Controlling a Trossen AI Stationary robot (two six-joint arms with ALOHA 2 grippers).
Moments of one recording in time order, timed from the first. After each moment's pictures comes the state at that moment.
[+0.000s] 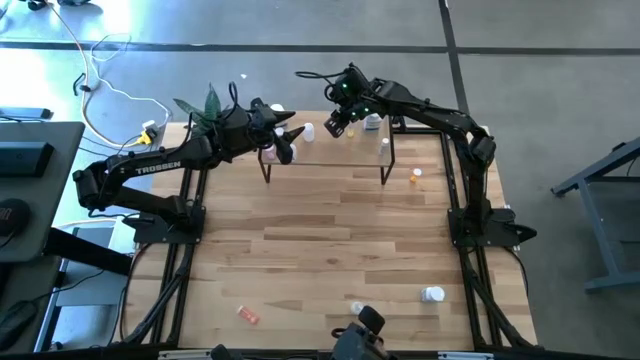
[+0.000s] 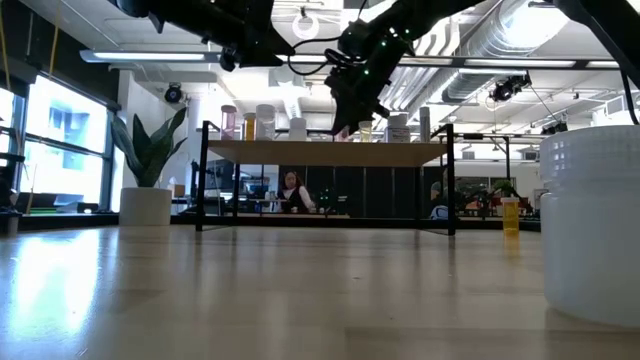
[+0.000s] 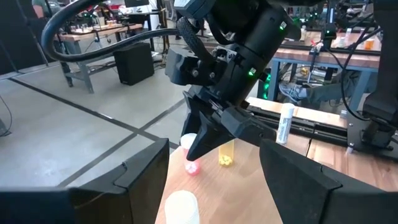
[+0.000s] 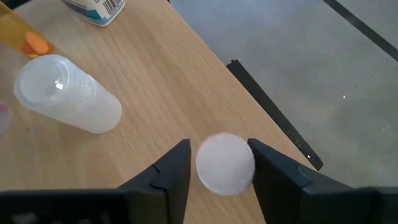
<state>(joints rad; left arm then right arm) 0.57 1.22 0.90 0.17 -0.12 0.04 -0.60 1.97 1.86 -0.78 -0.01 0.05</state>
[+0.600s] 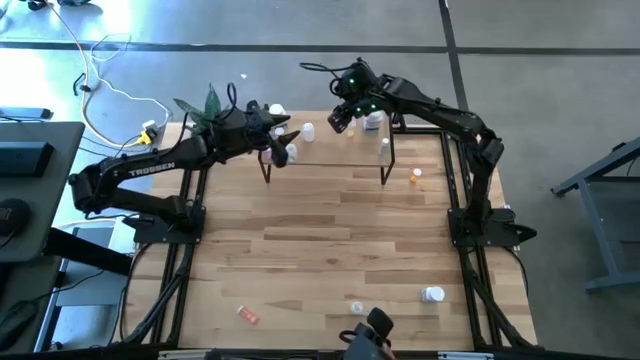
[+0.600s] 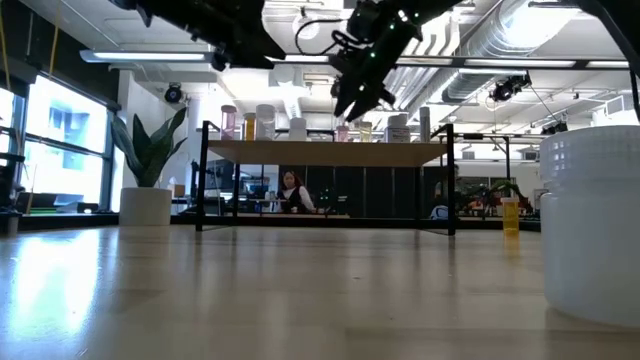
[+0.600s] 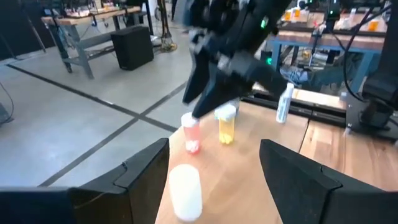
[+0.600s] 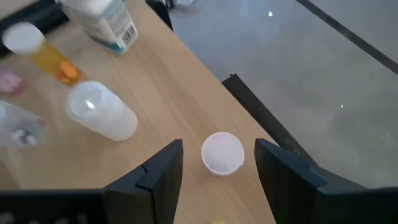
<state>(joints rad) 0.57 1.17 0.90 0.05 -0.12 0.04 -0.60 1.90 1.86 -0.78 0.00 0.08</state>
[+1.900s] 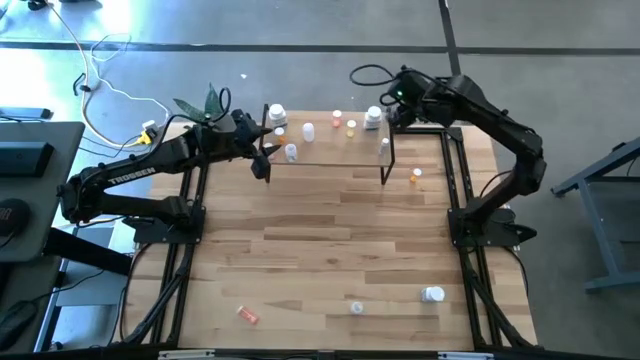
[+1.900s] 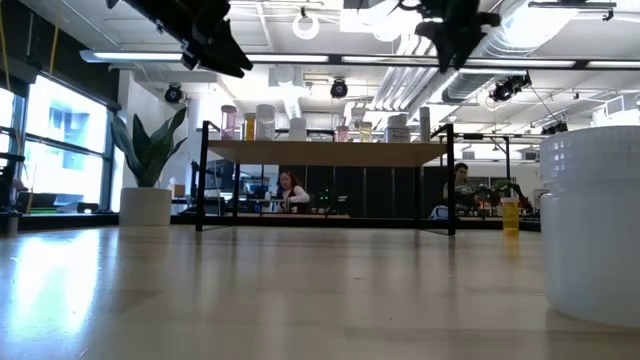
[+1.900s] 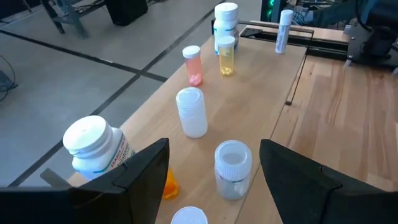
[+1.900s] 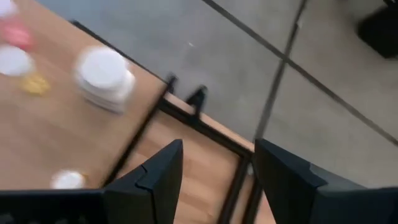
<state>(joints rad) 0.57 1.02 0.90 -0.33 -0.12 0.08 -0.53 1.54 1.85 -1.44 0.60 0.33</state>
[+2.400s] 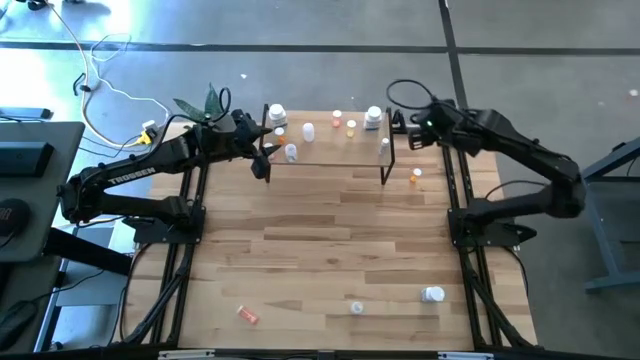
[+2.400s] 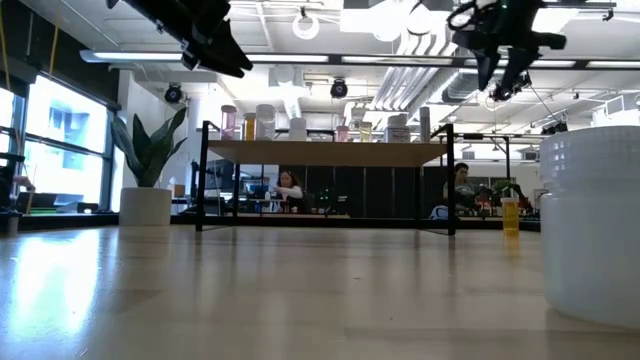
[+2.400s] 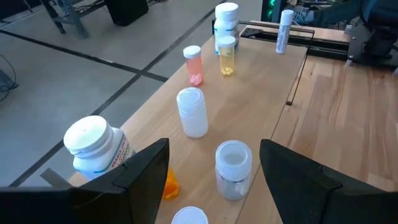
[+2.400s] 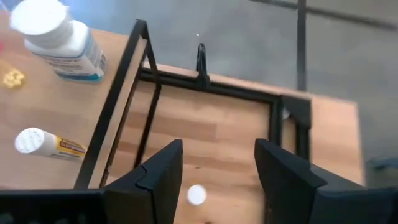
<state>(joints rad) 0.57 1.02 0.90 -0.33 -0.12 0.08 -0.53 1.16 1.32 -1.26 0.54 0.70</state>
